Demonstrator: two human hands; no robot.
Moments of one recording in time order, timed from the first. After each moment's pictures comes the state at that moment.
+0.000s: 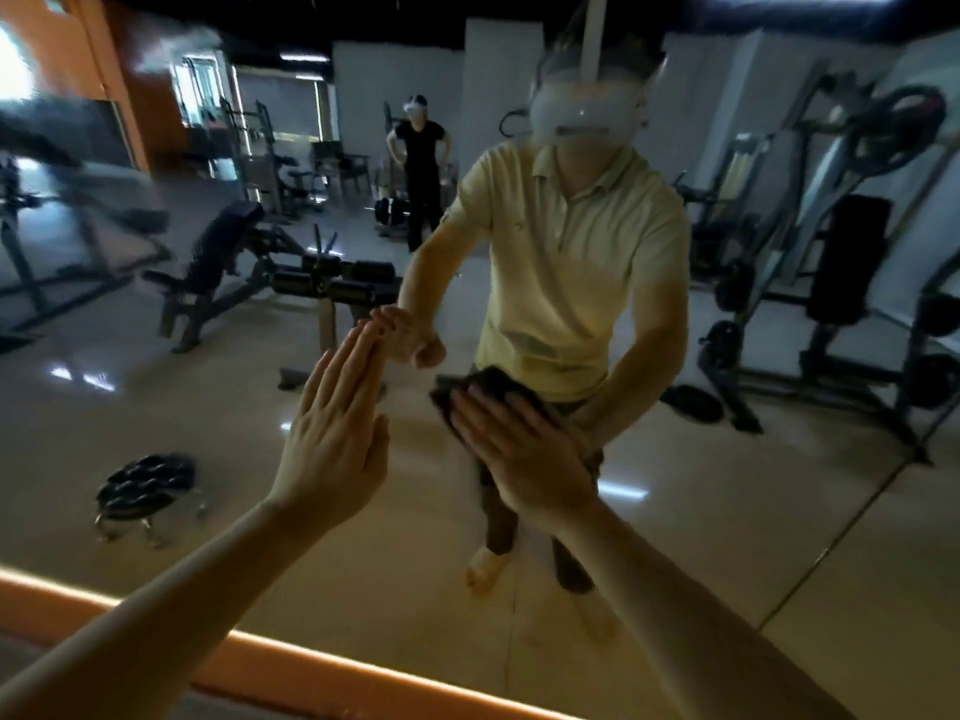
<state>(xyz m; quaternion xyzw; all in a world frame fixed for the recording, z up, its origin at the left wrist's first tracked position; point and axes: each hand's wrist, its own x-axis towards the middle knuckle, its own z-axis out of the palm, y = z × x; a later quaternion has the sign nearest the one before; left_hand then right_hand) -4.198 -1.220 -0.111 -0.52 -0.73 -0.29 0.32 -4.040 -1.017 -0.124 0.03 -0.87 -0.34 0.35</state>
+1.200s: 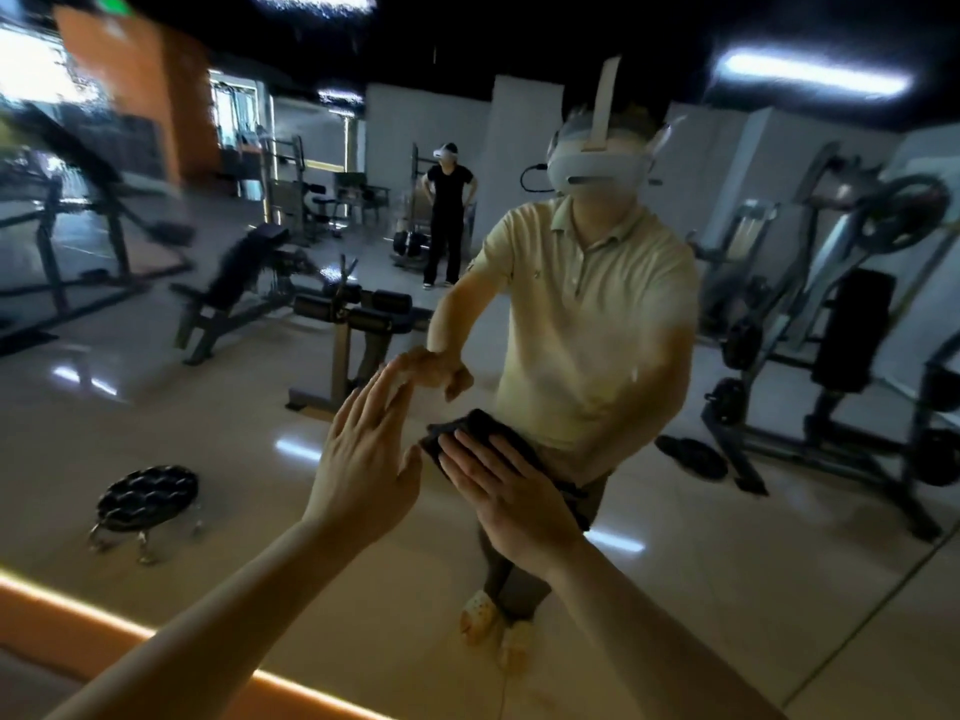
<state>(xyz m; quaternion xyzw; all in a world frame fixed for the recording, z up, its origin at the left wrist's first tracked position) -4.222 -1.234 -0.109 -0.44 -0.79 -0.34 0.26 -4.095 -1.043 -0.143 0.05 -0.91 -0.34 0.25</state>
